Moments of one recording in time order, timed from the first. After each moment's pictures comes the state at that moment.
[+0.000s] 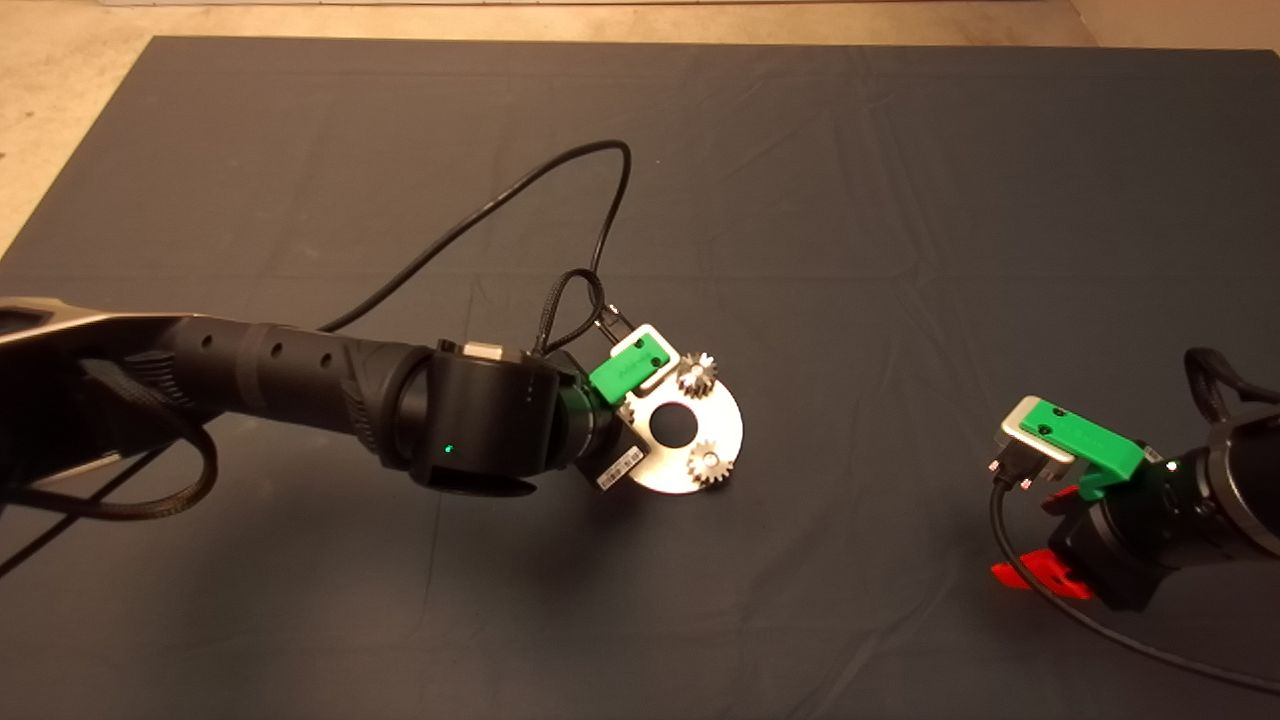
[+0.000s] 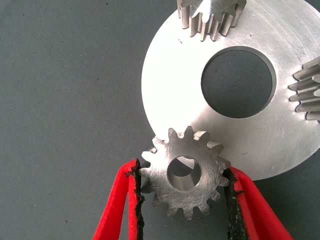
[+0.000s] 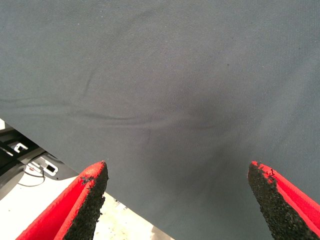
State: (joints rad) left arm -0.19 2.63 -0.77 0.97 1.53 -0.92; right arm 0.32 2.00 -0.41 -0.39 -1.46 0.97
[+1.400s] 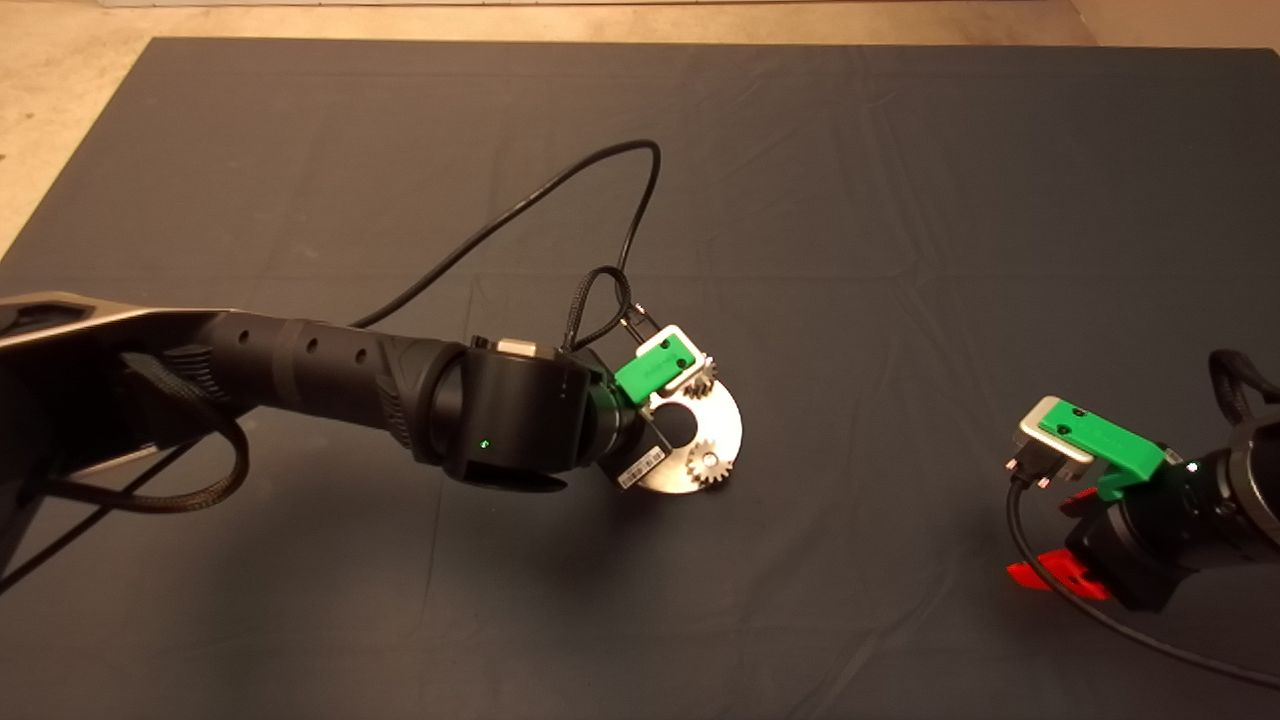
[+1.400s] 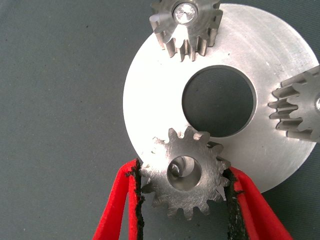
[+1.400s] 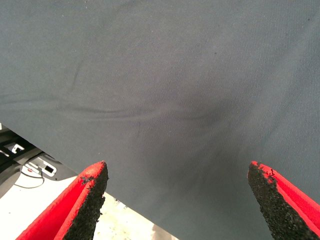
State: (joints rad) left arm -0.19 2.68 -0.80 0.97 1.53 -0.89; right arm 0.32 1.96 -0.41 -0.39 -1.46 0.95
